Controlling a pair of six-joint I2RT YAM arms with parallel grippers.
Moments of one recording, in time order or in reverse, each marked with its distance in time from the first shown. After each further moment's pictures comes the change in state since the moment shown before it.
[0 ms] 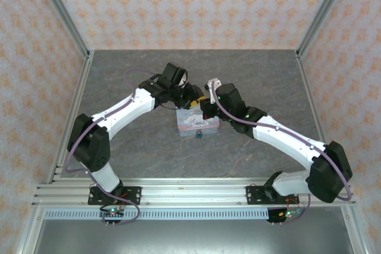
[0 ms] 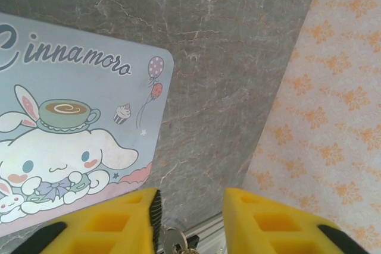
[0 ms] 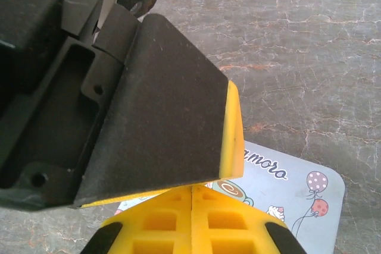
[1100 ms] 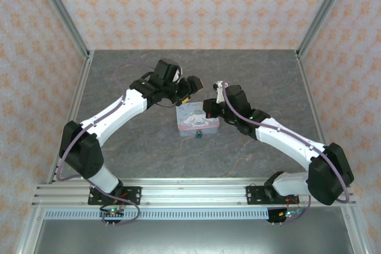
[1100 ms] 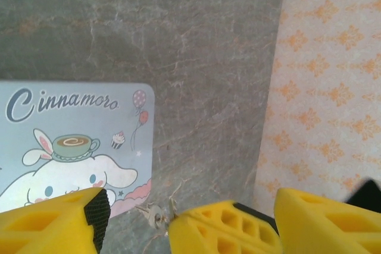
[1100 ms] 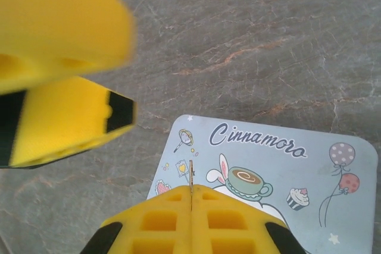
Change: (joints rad) left arm 0.028 -0.080 -0.010 0.006 -0.052 0.146; right arm -0.066 -0.021 -0.087 0.095 -0.126 0.188
